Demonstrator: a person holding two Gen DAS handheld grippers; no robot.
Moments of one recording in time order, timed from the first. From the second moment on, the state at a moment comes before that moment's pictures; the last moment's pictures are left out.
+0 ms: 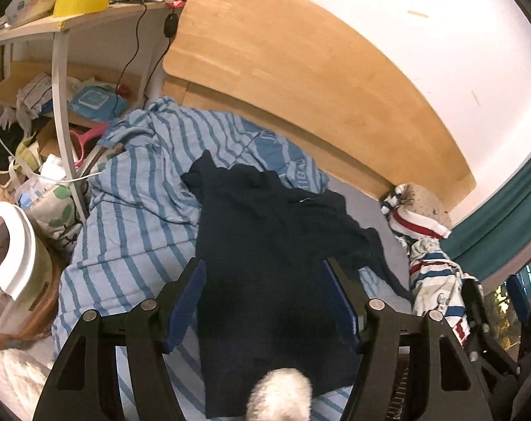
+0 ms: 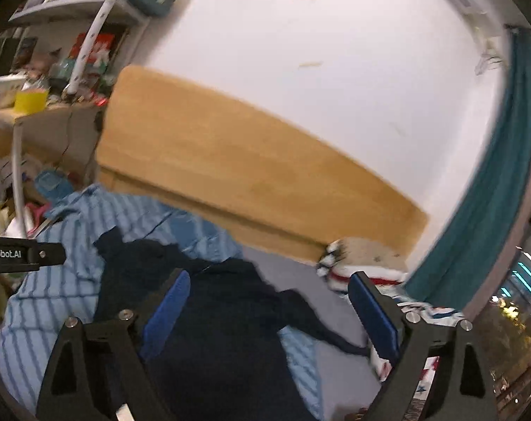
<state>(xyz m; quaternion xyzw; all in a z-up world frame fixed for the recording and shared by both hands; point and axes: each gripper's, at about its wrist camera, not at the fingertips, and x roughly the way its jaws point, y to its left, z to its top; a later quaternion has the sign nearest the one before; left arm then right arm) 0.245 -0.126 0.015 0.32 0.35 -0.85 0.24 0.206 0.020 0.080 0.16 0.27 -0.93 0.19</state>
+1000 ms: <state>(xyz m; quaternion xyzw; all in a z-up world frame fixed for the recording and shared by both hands) -0.101 -0.230 -0.123 0.54 0.15 -0.81 0.15 -0.168 0.016 -0.174 0.66 -0.04 -0.72 0.21</state>
